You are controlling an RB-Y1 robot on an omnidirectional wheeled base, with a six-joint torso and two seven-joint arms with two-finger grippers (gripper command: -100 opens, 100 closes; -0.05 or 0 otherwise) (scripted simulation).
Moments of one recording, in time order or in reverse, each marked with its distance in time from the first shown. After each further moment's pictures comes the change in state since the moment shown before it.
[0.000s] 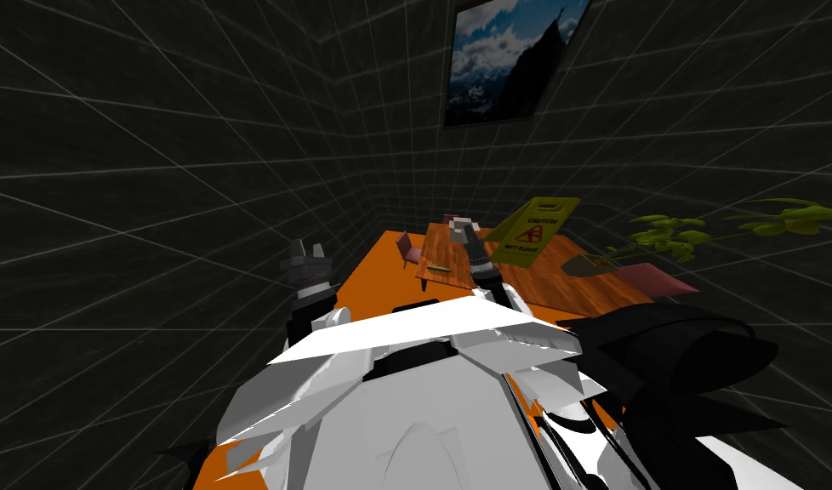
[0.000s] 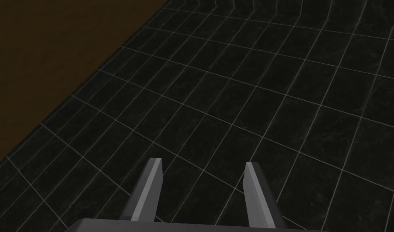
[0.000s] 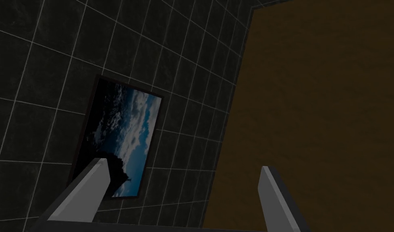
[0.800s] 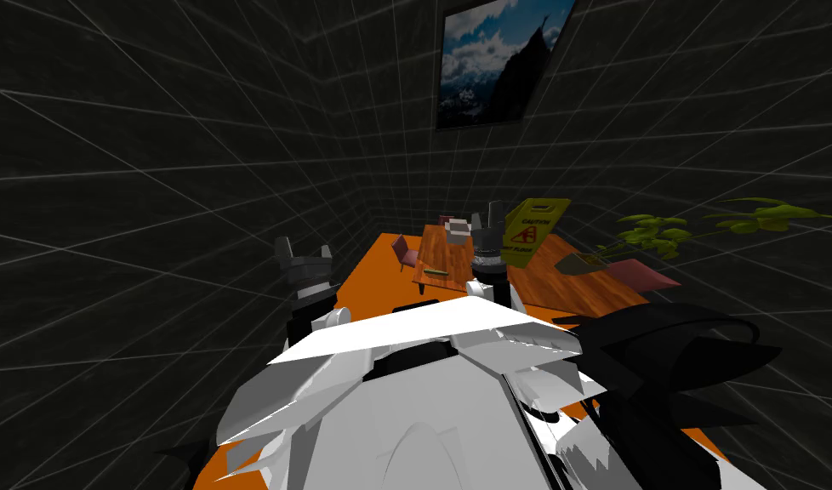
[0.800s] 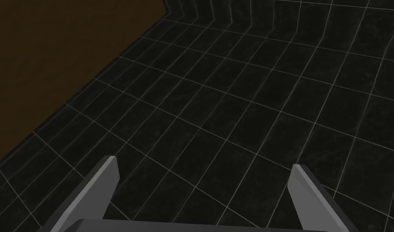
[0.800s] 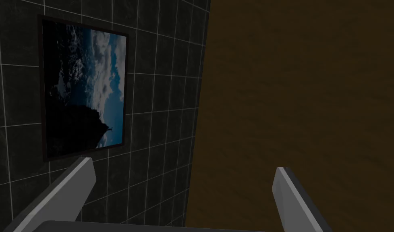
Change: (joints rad) left arm 0.000 0.000 0.000 0.000 0.000 0.000 0.000; right arm -0.042 0.180 -0.001 -0.151 -0.074 0.002 0.000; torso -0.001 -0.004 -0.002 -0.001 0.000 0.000
